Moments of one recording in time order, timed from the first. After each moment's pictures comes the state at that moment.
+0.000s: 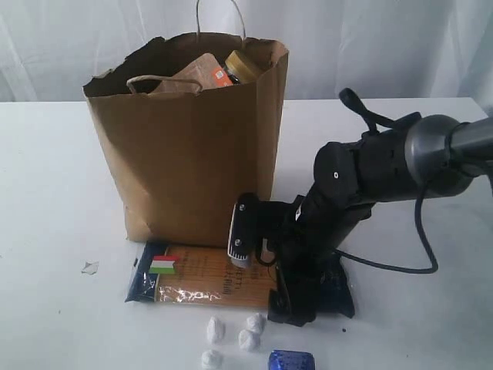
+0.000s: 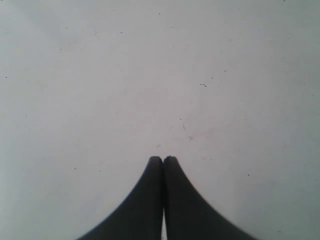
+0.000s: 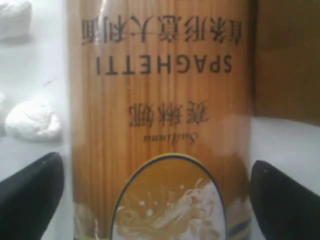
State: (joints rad) left arm 0.05 0.00 0.02 0.25 0.52 -0.08; right arm 0.59 1.86 -1.01 0.29 0.54 -1.08
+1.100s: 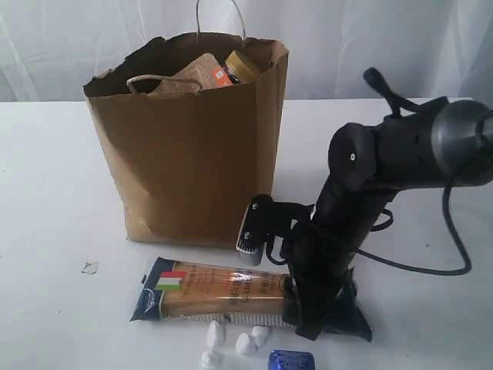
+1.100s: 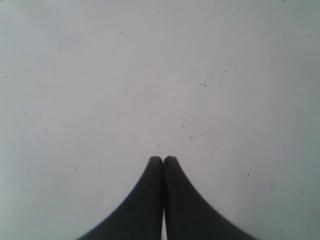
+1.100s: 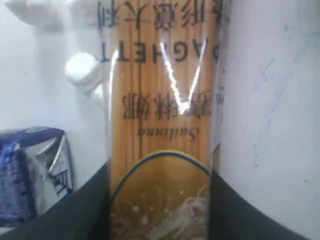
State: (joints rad) left arm 0.05 0.00 0.02 0.25 0.52 -0.08; right arm 0.56 1.77 -1.01 0.35 0.80 -0.99
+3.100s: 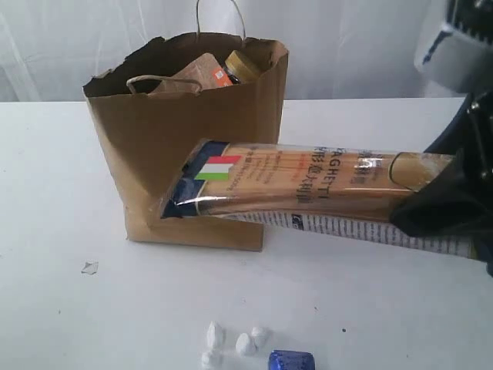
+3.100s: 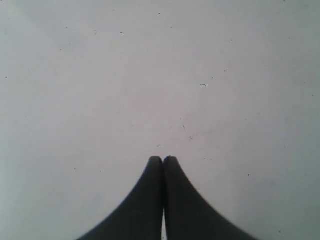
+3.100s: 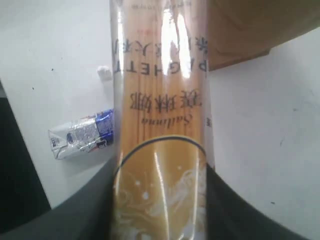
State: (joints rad) left arm 0.05 0.00 0.02 0.25 0.52 -0.08; right arm 0.54 1.00 -1.18 0.23 1.27 -0.59
